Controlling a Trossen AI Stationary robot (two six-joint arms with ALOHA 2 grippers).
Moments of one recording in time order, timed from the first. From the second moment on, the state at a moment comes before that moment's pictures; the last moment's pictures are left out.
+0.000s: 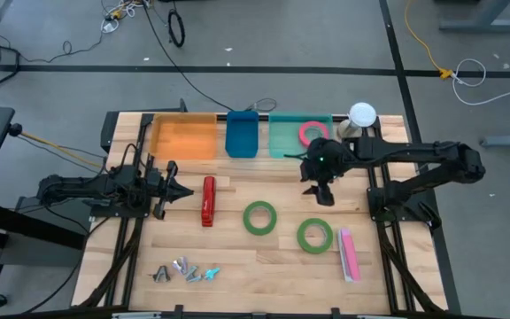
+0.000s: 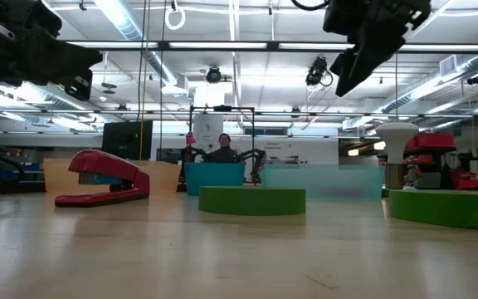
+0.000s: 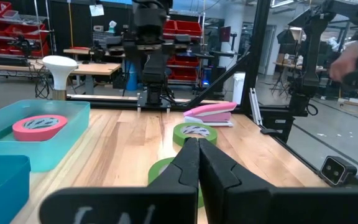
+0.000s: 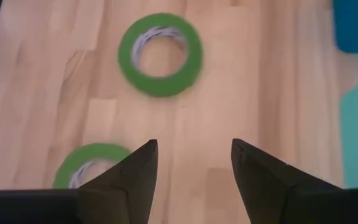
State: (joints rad) left arm 0.00 0.01 0.01 0.06 0.09 -0.09; right arm -0.12 1.27 1.05 -0.81 -0.23 -0.14
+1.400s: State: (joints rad) left arm 0.00 0.01 0.01 0.06 0.09 -0.09; right arm 0.16 1.43 0.84 -0.71 -0.15 0.07
